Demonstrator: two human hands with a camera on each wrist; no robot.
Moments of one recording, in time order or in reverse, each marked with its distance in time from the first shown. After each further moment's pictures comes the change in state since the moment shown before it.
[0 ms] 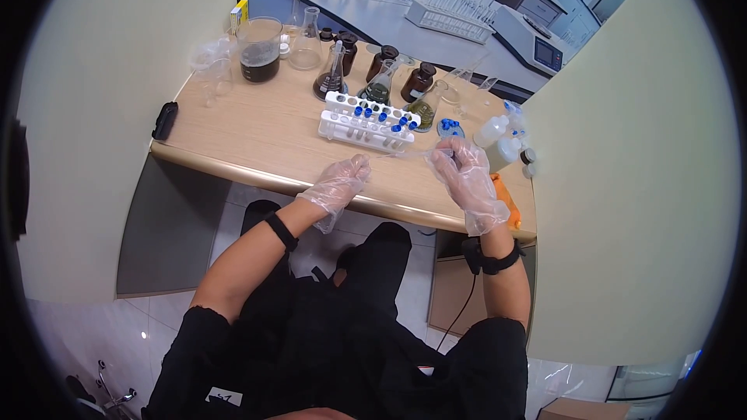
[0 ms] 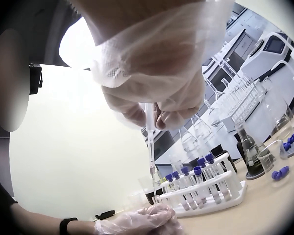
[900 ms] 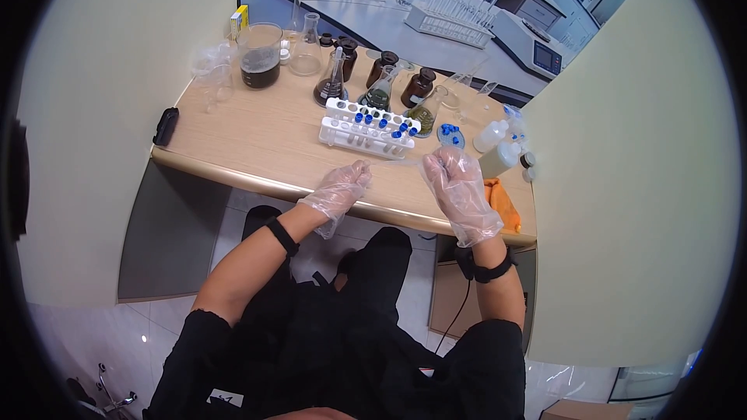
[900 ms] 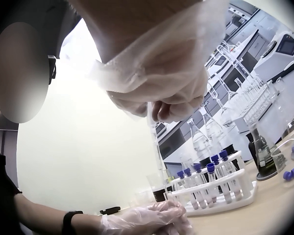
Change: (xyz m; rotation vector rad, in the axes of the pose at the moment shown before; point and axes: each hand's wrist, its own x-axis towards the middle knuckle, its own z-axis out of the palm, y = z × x) left_hand 0.002 0.000 0.001 -0.025 -0.020 -0.081; right_hand -0.002 -0.024 0.012 -0.107 0.111 -0.236
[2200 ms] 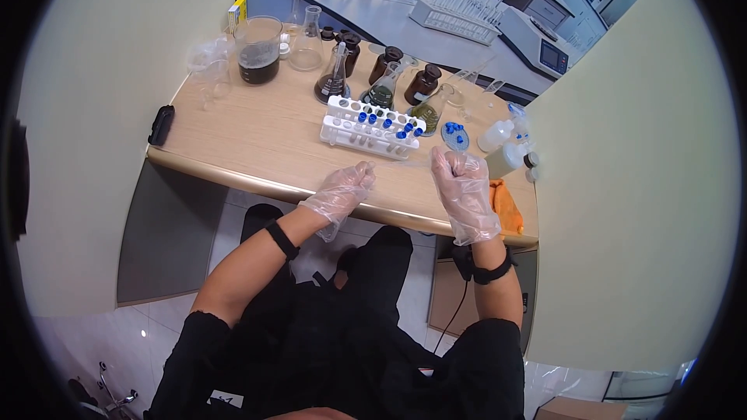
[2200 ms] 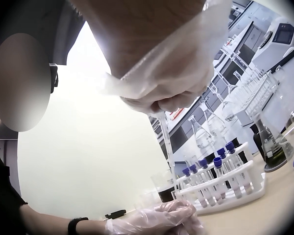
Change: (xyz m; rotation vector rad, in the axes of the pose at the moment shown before) left_hand -0.002 0.000 0.001 -0.047 0.060 0.078; right_hand 0.007 0.007 0.016 0.183 0.036 0.317
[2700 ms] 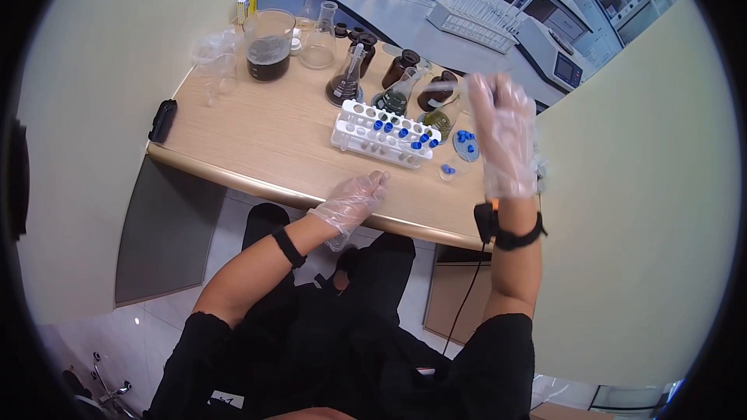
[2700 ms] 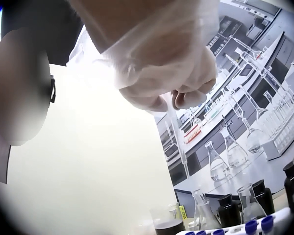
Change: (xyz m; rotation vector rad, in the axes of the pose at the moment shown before) left_hand 0.005 0.000 -0.002 0.159 -0.055 -0.014; right_hand 0.109 -0.036 -0.017 -0.774 0.305 -0.671
